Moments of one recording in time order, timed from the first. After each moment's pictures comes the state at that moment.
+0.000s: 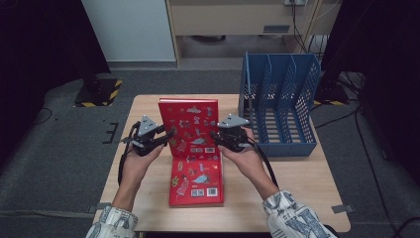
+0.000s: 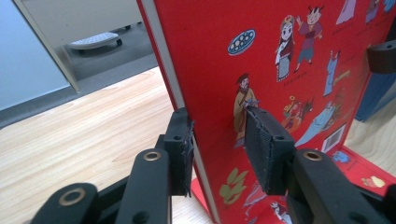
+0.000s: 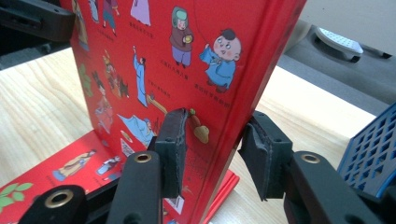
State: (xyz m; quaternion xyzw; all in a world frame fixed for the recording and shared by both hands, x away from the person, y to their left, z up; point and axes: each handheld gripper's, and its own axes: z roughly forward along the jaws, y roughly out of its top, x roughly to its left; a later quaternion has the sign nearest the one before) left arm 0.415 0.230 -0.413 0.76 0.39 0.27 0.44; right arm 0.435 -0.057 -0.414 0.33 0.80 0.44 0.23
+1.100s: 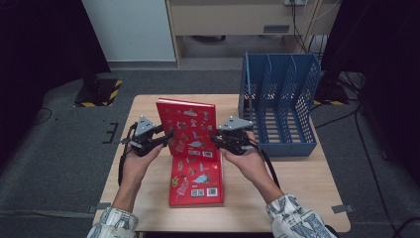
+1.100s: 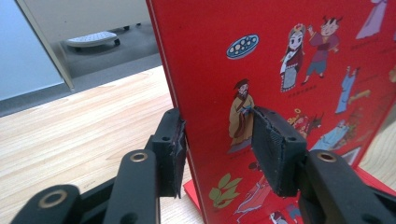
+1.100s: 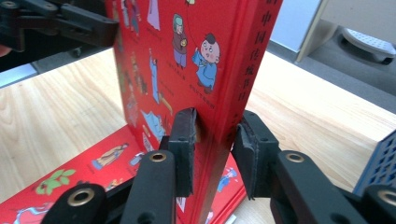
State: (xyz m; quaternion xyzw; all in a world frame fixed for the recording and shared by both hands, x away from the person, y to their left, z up) left arm 0.419 0.236 -0.417 0.75 0.40 0.26 0.46; right arm 0.422 -0.062 -0.407 0.31 0.81 0.46 0.19
